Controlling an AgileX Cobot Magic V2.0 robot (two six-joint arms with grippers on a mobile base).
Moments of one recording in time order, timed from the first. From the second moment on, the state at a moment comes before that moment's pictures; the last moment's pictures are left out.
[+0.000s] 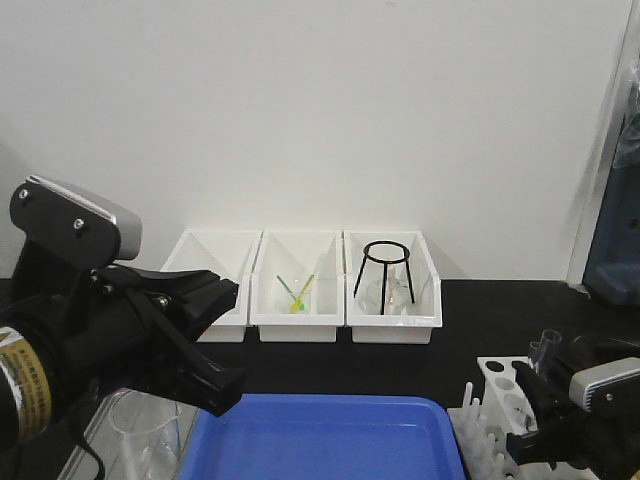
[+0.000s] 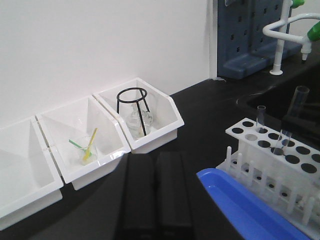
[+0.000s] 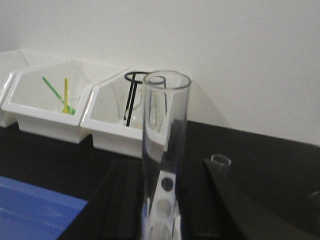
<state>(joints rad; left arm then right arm) -0.64 1.16 -0.97 1.07 0.15 -1.02 -0.01 1.66 -0.48 -0.30 -1.03 0.03</state>
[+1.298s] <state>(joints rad) -0.64 1.16 -0.97 1.07 0.16 -1.02 -0.01 1.48 -0.49 -0.32 -1.01 0.09</state>
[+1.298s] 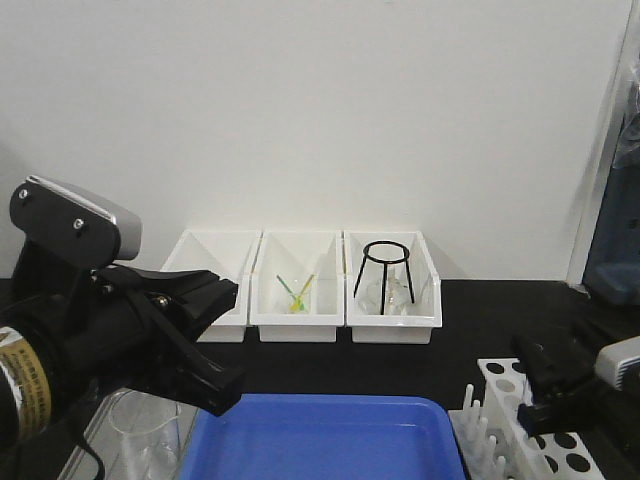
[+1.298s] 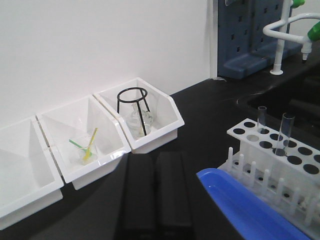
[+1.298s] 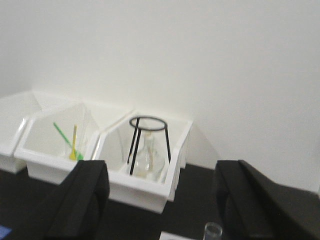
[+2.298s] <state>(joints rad) -0.64 0.80 -0.48 0.97 0.10 -1.02 -0.02 0.45 -0.32 -0.96 -0.13 0.91</state>
